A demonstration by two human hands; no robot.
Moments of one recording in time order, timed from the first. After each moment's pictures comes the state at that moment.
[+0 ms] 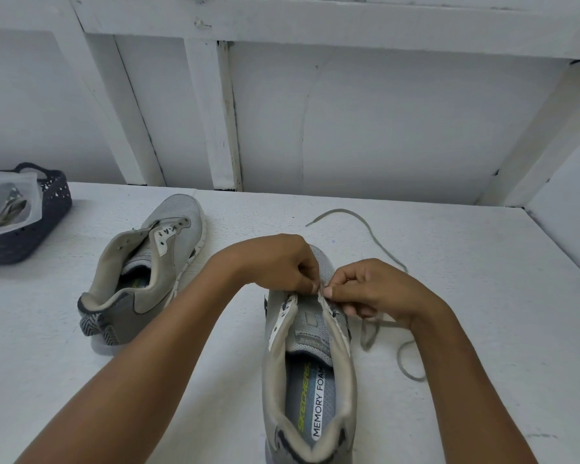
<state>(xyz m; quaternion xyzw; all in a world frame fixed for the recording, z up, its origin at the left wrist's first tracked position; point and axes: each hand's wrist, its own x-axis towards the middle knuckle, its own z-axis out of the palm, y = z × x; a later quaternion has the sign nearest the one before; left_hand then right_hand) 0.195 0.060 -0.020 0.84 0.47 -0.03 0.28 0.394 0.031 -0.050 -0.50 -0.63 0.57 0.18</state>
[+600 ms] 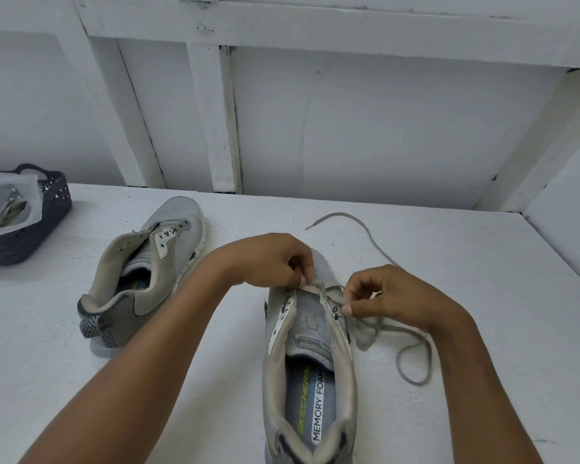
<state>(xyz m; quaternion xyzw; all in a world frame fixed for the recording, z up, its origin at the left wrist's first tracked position) 0.182 0.064 -0.024 0.80 0.49 0.04 0.34 0.419 0.032 -0.052 -0.48 -0.71 0.48 0.17</state>
